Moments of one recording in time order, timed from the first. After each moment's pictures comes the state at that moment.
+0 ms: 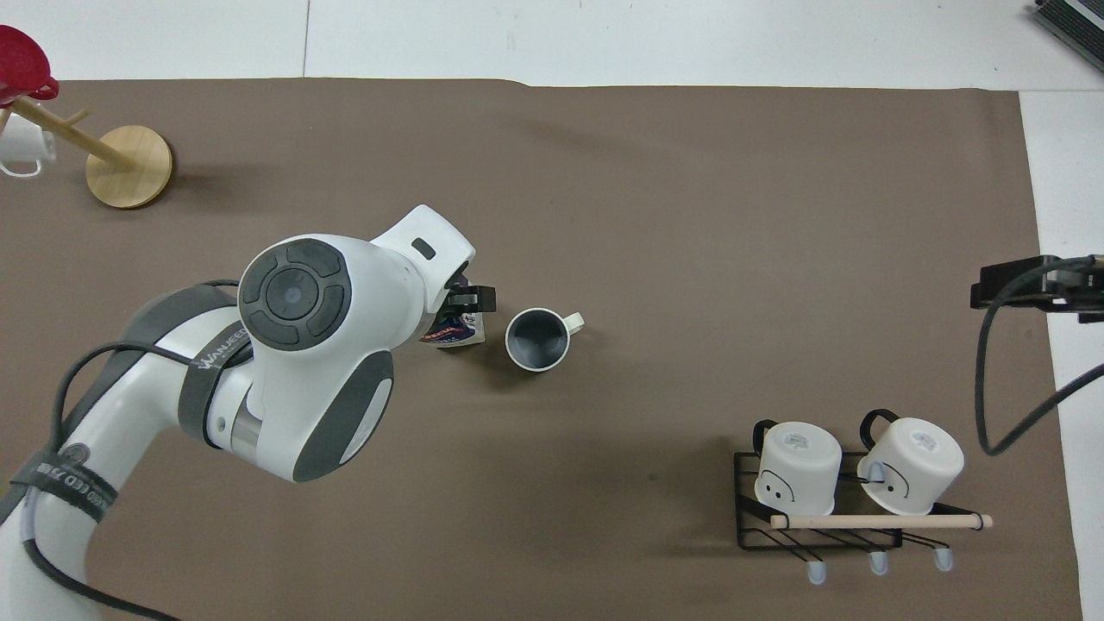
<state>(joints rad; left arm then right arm) -0.53 0.11 0.00 -1.92 -0.02 2.22 -0.49 0.04 -0.10 -0.05 -1.63 -0.03 1.57 0.15</state>
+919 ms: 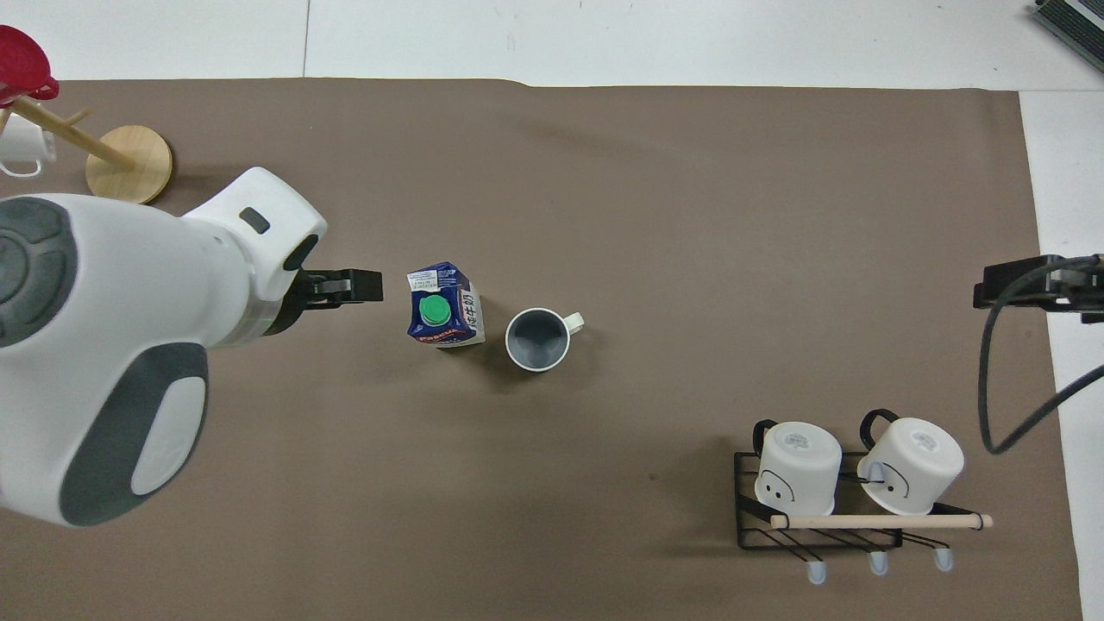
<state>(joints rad) -0.39 -0.08 0.04 -1.89 -0.02 1.98 -0.33 0.04 -0.10 -0.05 -1.63 -0.03 1.57 0.15</state>
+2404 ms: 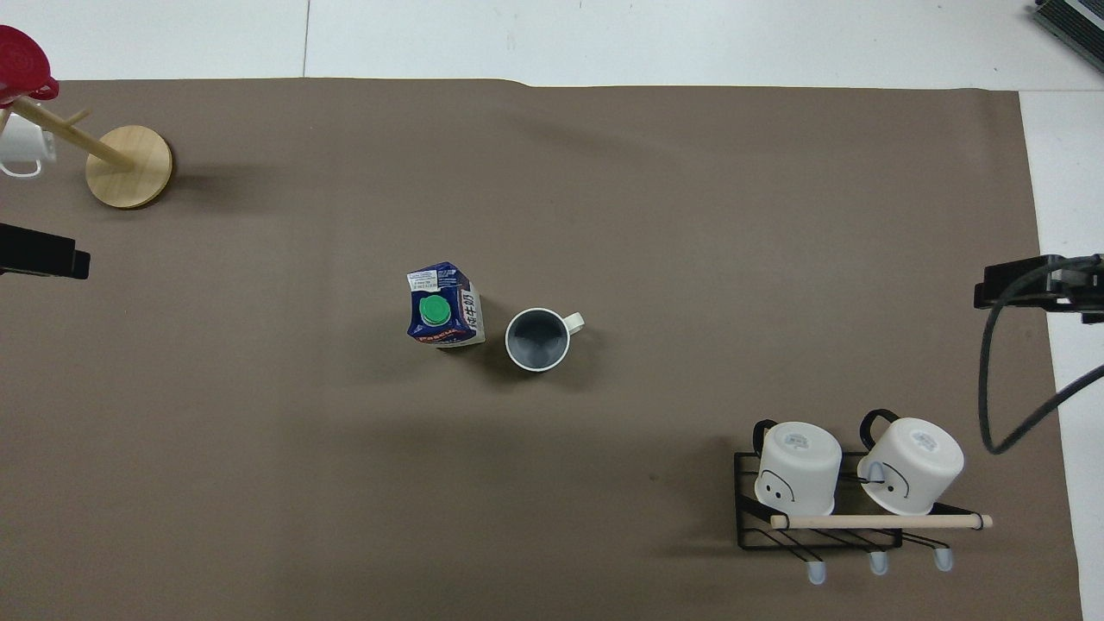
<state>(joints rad) -0.11 -0.02 0.05 -1.44 -0.02 1.51 0.06 0.04 -0.10 -0.05 -1.63 -0.03 1.57 0.15</state>
